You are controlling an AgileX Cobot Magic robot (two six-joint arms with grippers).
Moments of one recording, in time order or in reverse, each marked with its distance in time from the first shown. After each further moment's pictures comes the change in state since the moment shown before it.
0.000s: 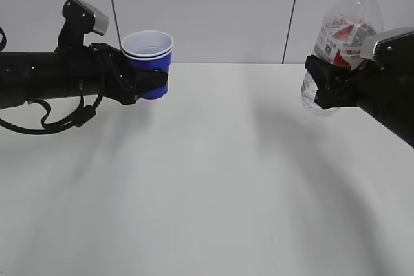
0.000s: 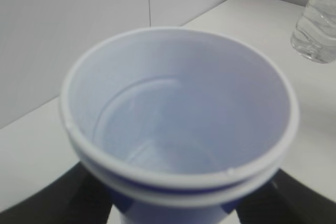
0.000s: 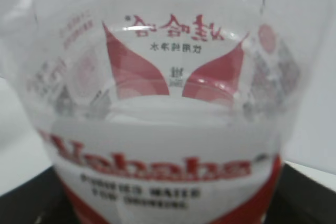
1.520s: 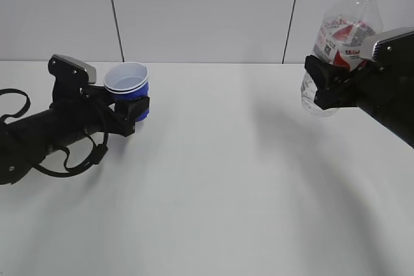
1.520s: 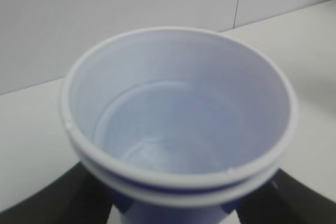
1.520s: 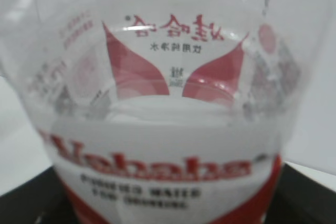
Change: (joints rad) left arm 0.000 0.247 0.143 -0.605 -0.295 0.498; right arm 0.000 0.000 0.000 -0.006 0.000 0.002
